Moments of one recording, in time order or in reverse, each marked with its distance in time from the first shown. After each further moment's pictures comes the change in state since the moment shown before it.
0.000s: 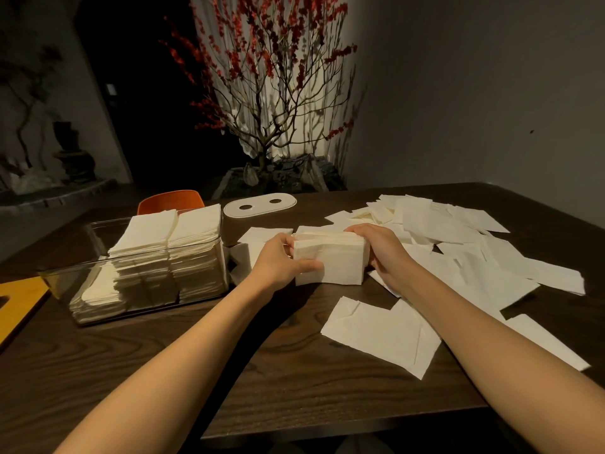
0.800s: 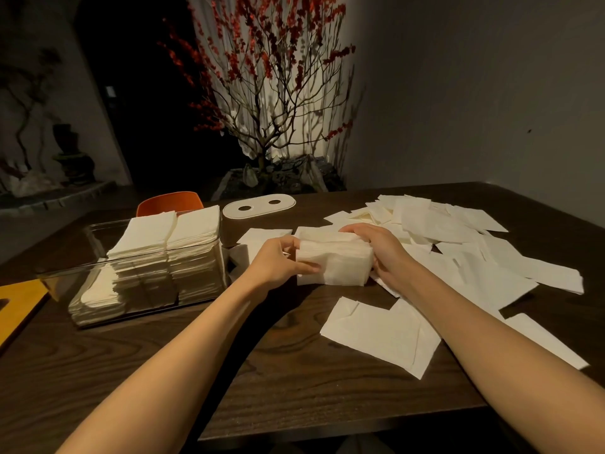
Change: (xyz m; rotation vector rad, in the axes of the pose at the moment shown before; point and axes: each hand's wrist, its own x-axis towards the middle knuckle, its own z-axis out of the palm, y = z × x) left_hand 0.005 -0.005 -0.006 -0.004 -0.132 0.067; right_hand -0.002 0.008 -0.003 0.192 -0.085 0.003
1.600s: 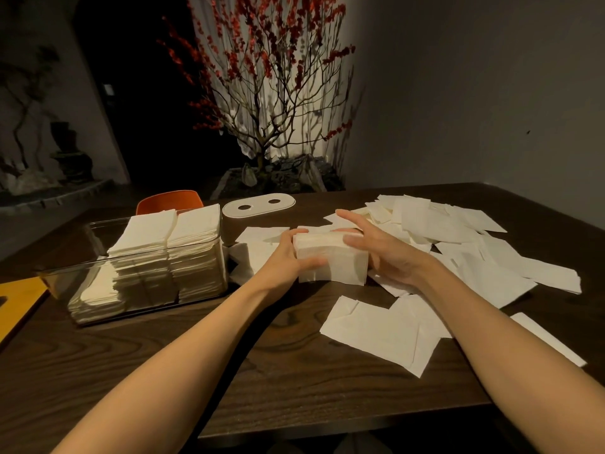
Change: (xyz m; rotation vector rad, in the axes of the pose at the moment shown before) left_hand 0.003 -0.008 0.015 -0.274 -0.050 0.015; right_hand 0.001 0.002 -0.021 -0.180 -0.472 -0.156
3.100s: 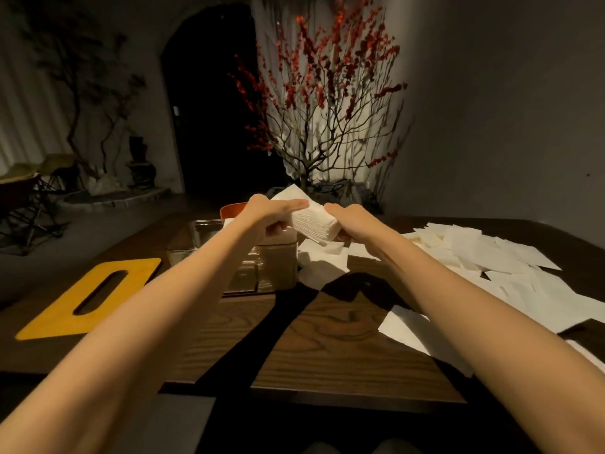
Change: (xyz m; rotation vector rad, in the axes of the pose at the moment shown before) left_hand -0.053 0.110 -0.107 0.279 0.501 -0.243; right_hand 0.038 -0.100 0.117 -0.342 0.207 0.044
